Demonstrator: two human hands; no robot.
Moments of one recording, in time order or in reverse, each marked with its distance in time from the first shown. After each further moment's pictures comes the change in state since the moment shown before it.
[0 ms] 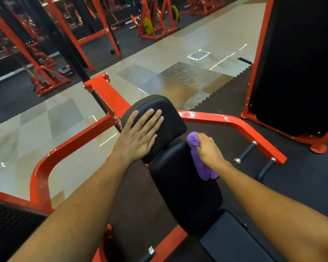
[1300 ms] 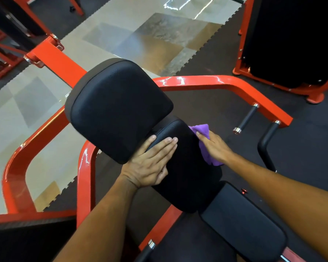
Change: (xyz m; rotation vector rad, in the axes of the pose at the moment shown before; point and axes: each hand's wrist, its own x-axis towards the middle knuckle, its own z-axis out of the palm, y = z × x) left_hand -0.044 0.114 0.095 -0.381 0.078 0.362; right_hand -0.012 0.089 0.043 0.319 -0.150 0.353
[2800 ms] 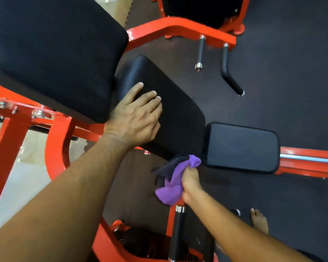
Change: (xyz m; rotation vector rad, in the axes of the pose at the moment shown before) left_hand -0.003 -0.017 0.010 -0.027 -0.030 0.387; right_hand -0.123 0.052 0.321 1.284 0.827 0.676
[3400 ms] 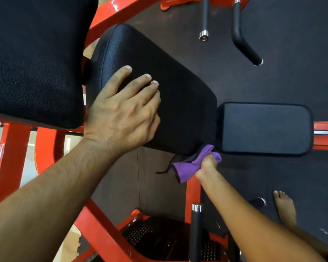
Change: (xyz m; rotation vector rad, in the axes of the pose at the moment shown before) left_hand 0.000 -0.001 0.013 0.070 0.026 0.041; right_hand 0.105 0.008 -0.002 -0.067 0.237 0.448
